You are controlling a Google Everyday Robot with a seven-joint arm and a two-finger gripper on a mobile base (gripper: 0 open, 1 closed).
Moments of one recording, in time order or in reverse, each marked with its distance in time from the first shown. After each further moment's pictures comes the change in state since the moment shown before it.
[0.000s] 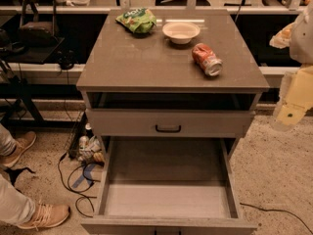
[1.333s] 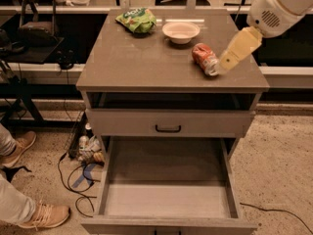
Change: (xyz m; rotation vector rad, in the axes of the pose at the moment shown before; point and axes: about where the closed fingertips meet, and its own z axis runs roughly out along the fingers) arm -0.051 -0.125 0.053 0.065 -0.217 0.349
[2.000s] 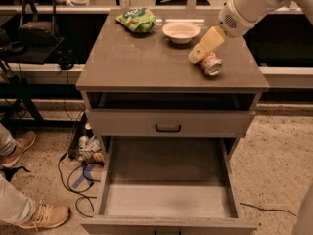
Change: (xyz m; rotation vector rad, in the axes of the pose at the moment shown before) arm -0.044 -0.057 0.093 0.016 -0.039 0.179
